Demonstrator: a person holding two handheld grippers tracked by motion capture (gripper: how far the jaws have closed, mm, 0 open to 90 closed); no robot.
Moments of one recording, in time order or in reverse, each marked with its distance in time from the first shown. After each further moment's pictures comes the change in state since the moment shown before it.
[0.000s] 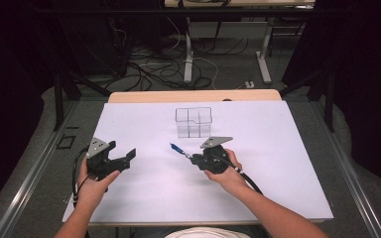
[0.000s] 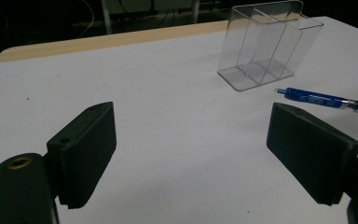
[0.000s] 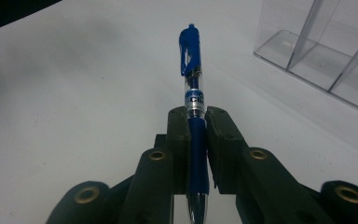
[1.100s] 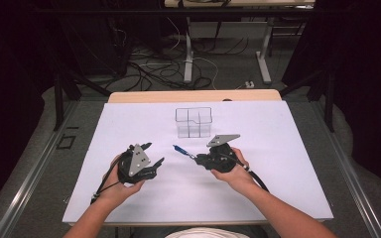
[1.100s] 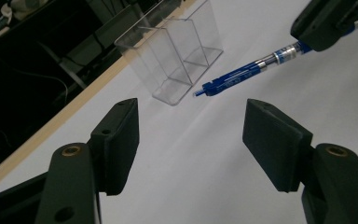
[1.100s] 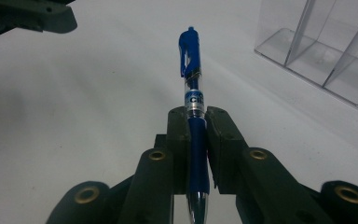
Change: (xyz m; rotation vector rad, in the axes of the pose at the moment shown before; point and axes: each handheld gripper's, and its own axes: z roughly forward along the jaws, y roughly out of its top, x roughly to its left) left arm -0.087 0.011 0.021 0.021 -0.087 0.625; right arm -0.009 0.001 -0.016 0.014 0.045 -0.003
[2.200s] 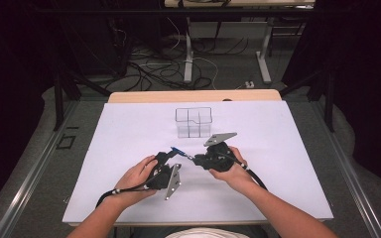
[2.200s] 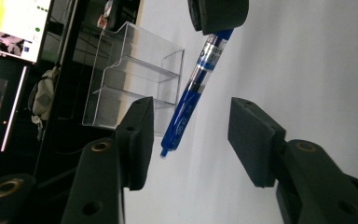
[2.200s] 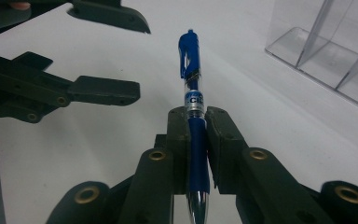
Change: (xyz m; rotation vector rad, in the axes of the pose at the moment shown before) left arm -0.050 0.017 0.038 0.050 0.013 0.594; right arm 0.005 0.008 0.002 0.035 0.028 -0.013
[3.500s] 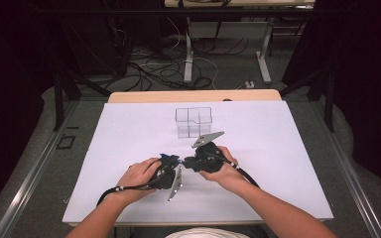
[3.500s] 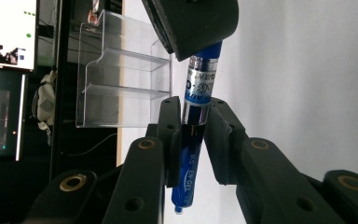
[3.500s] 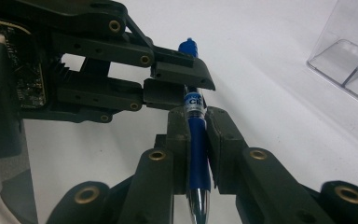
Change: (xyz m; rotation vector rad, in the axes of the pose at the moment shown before) left arm -0.004 -0.003 0.009 0.100 -0.007 0.167; right arm 0.021 0.016 0.012 0.036 0.057 -0.051
